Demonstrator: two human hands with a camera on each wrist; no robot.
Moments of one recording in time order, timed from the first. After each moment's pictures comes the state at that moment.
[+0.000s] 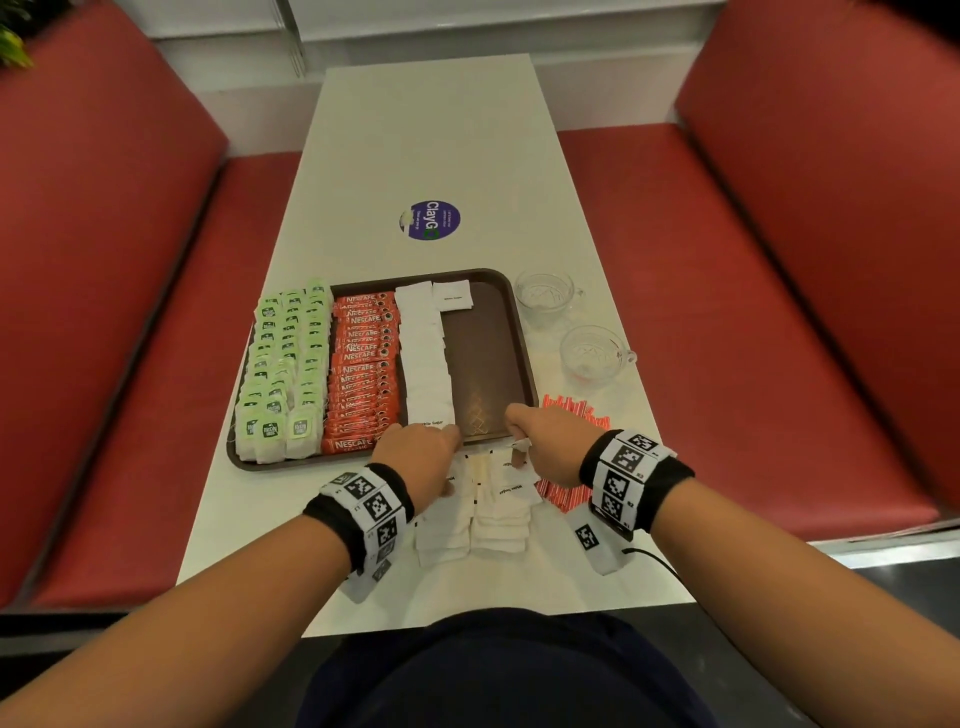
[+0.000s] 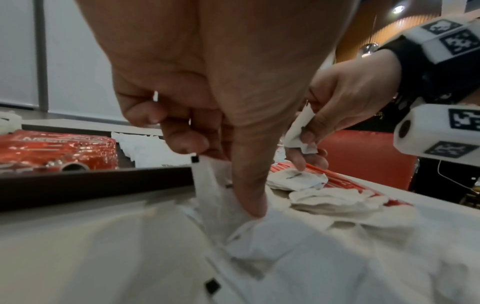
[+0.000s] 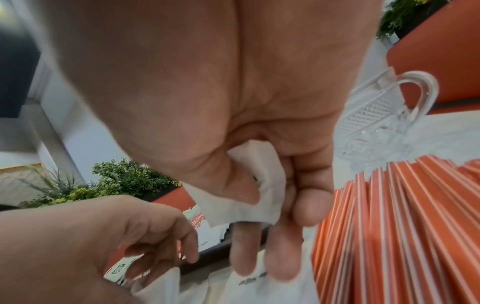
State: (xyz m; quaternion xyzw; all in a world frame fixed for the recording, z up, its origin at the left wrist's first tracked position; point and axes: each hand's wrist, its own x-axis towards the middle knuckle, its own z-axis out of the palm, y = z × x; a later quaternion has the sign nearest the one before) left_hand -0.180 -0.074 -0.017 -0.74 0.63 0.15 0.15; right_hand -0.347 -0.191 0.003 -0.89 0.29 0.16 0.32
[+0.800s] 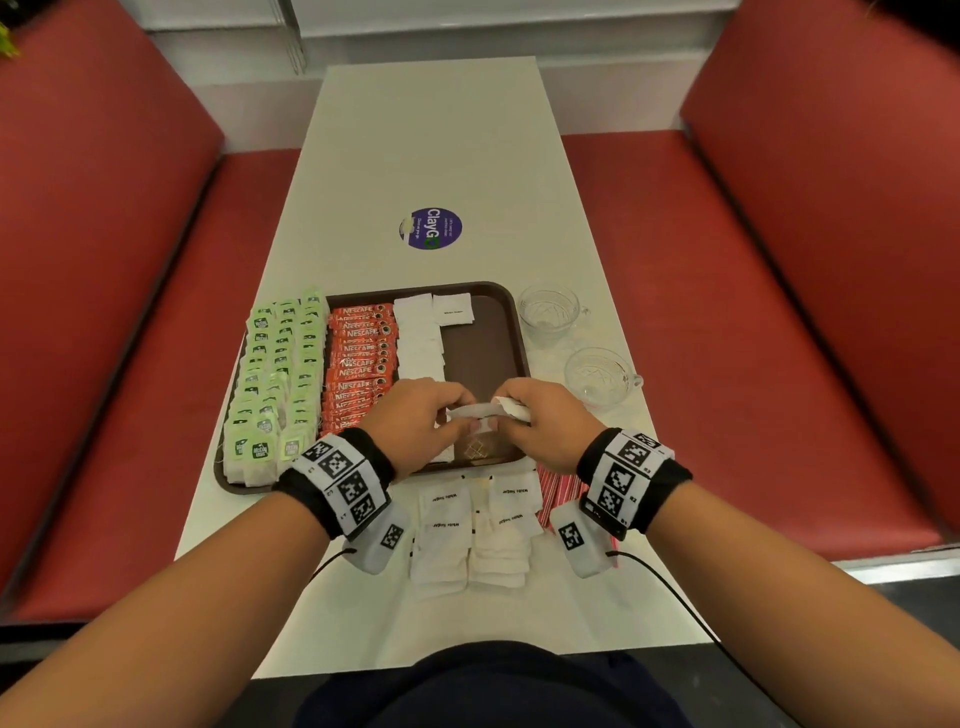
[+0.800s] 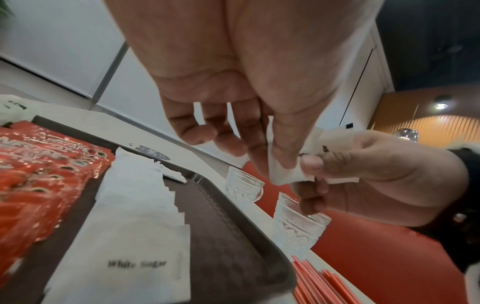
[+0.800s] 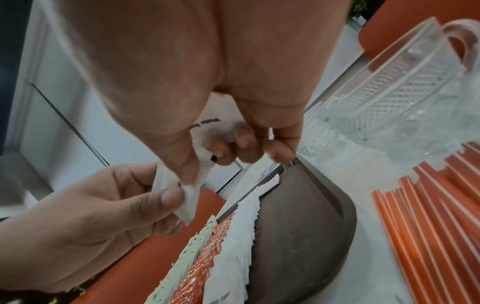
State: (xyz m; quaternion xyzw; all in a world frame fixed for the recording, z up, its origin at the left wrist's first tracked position) left_hand -0.140 -0.111 0.011 -0.72 0.63 0.22 -0.21; right_hand -0.322 -0.216 0.013 -0.86 0.30 -0.08 0.41
